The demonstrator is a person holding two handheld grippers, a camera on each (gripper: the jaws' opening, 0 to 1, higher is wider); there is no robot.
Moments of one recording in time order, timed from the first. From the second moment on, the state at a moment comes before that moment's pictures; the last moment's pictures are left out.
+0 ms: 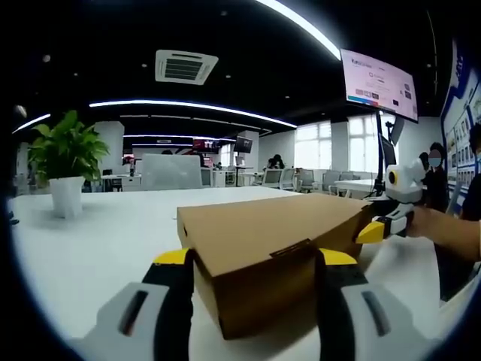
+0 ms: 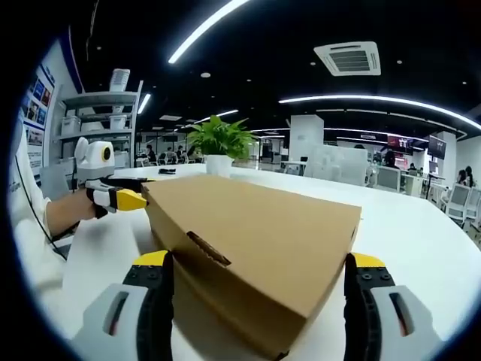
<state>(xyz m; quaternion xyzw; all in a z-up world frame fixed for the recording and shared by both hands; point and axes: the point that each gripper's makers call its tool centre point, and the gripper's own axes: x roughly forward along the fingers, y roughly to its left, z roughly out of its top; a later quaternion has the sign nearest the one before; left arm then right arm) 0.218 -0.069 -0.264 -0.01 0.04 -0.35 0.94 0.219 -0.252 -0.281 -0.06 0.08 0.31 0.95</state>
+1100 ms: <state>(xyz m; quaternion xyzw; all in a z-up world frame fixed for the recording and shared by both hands) 0.193 -0.063 -0.264 0.00 0.05 -0.34 0.94 0.199 -0.247 -0.281 -0.06 0.08 0.31 0.95</state>
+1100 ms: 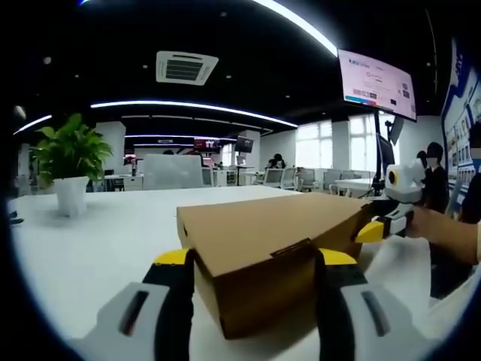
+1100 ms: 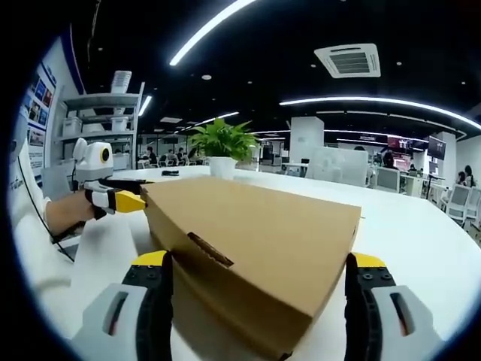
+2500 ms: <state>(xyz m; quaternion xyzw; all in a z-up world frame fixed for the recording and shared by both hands) 0.169 -0.038 -0.265 0.00 0.04 -0.36 0.93 0.167 -0.223 -0.283 -0.05 0.07 0.29 0.95</state>
